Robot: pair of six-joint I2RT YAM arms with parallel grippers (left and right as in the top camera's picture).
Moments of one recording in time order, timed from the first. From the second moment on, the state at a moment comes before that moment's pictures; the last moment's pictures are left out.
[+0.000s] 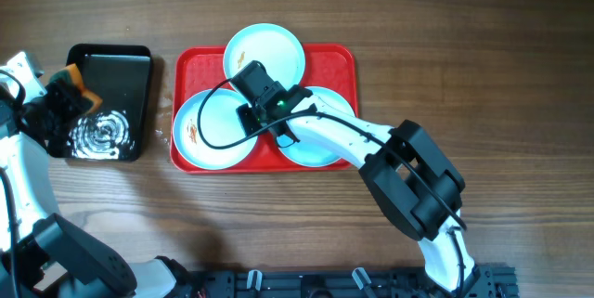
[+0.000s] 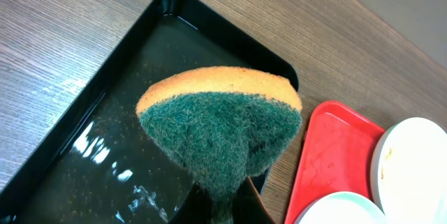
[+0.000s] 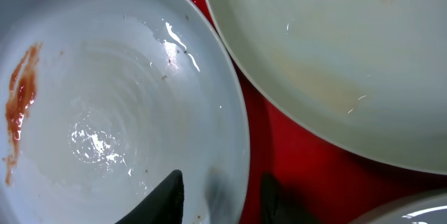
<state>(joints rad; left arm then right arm) 0.67 1.55 1.11 -0.48 0.45 -0.01 0.81 2.14 1.50 -0.43 -0.03 0.36</state>
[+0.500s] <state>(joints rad) 0.67 1.55 1.11 -0.46 0.64 -0.02 0.81 2.17 1.49 -0.40 -0.02 0.41</state>
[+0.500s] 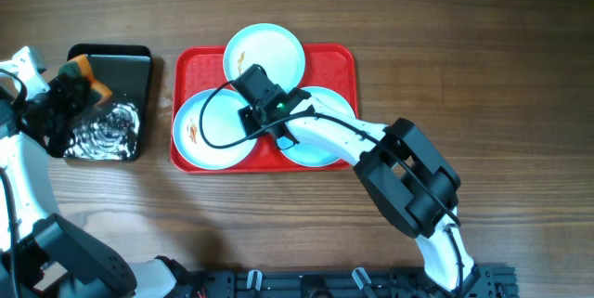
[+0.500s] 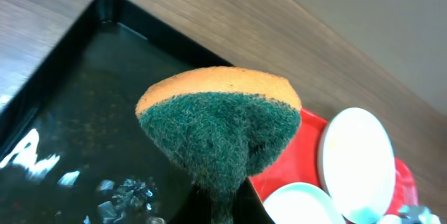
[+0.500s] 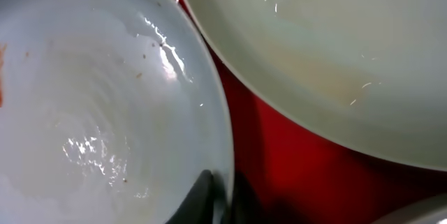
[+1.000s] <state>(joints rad) 0.62 1.55 1.11 -0.52 0.48 -0.02 0.81 2.17 1.49 -0.41 -0.02 0.43</state>
